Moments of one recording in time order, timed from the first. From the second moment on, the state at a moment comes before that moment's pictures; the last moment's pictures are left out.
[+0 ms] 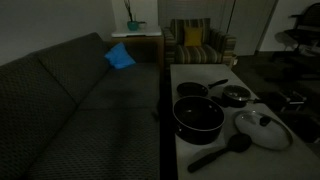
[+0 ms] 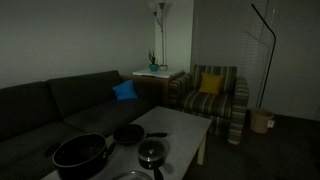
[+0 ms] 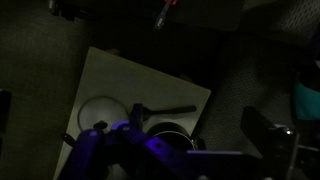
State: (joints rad) arm 0.20 -0.71 0.18 -2.67 0.17 1.93 0.11
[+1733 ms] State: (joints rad) arm 0.20 -0.66 0.18 -2.70 0.13 2.09 0.13
